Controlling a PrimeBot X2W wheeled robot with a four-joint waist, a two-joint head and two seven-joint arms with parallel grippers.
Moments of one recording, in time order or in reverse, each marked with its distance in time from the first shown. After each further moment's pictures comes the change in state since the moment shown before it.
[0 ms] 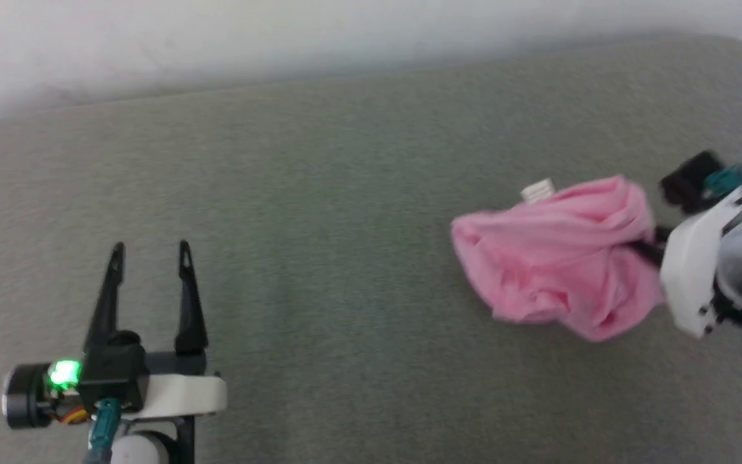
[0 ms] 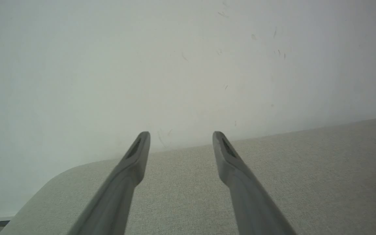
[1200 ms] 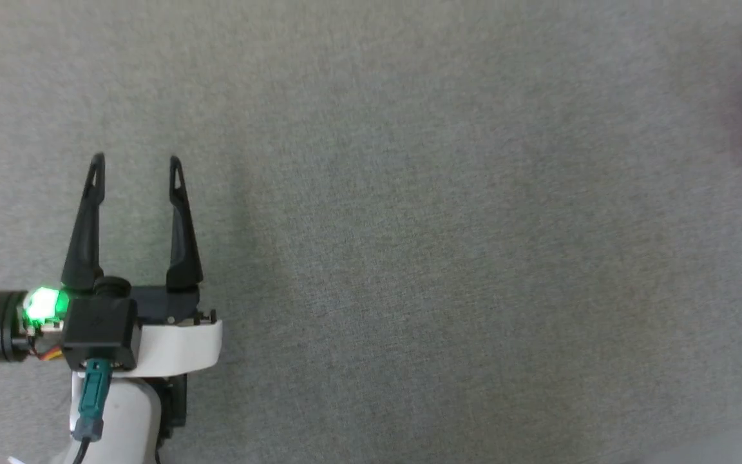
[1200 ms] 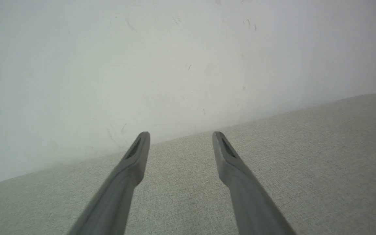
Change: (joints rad) left arm -0.169 0.116 -0.081 -0.089 0.006 0.053 0.000; right arm -0.366 -0.017 -0.411 0.857 -0.445 0.000 -0.377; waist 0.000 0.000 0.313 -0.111
